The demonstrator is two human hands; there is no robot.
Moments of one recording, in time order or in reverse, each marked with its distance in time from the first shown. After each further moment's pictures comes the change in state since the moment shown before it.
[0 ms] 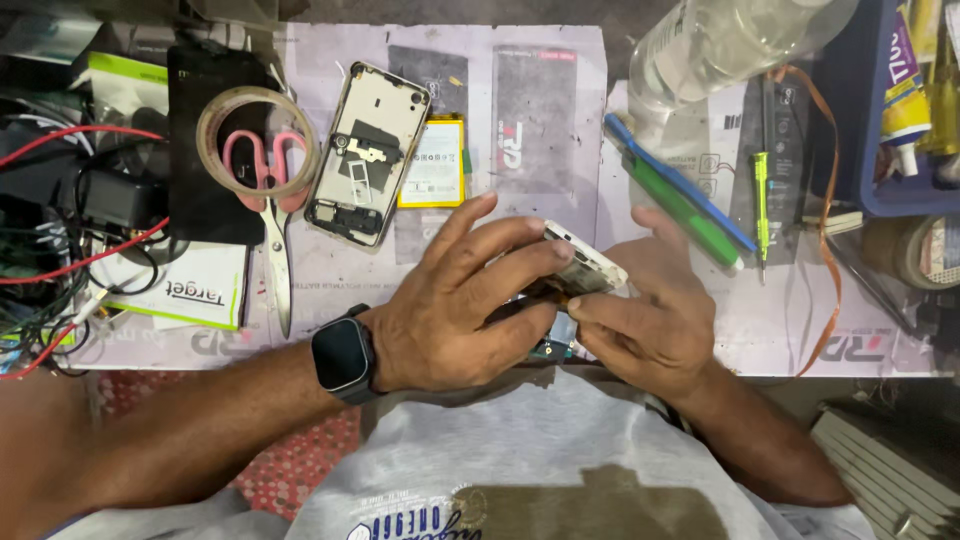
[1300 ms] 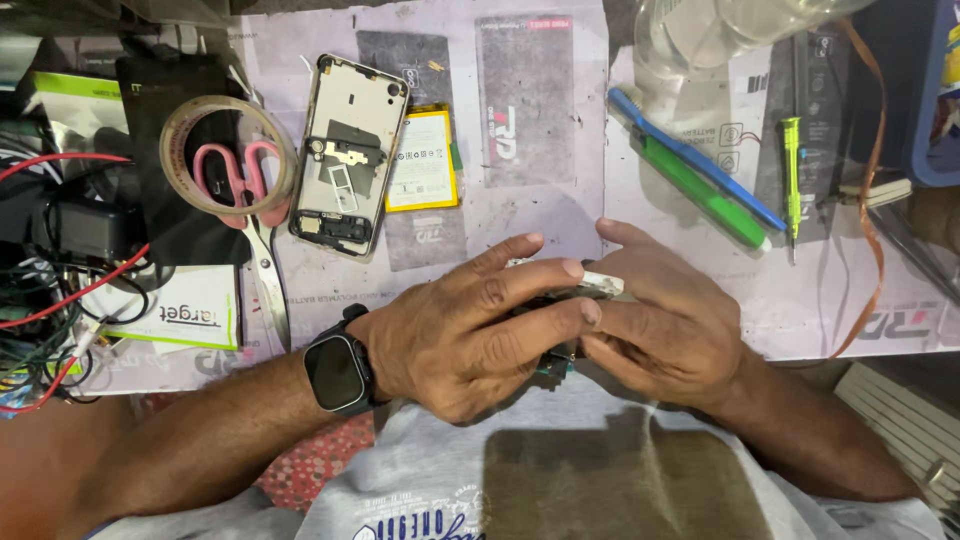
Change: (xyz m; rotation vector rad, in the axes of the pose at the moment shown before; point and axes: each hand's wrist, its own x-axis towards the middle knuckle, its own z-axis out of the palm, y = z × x) left_hand -0.003 -0.017 0.007 -0.389 -0.108 0.066; right_hand 0.005 -0.002 -0.004 0.118 -0.095 0.043
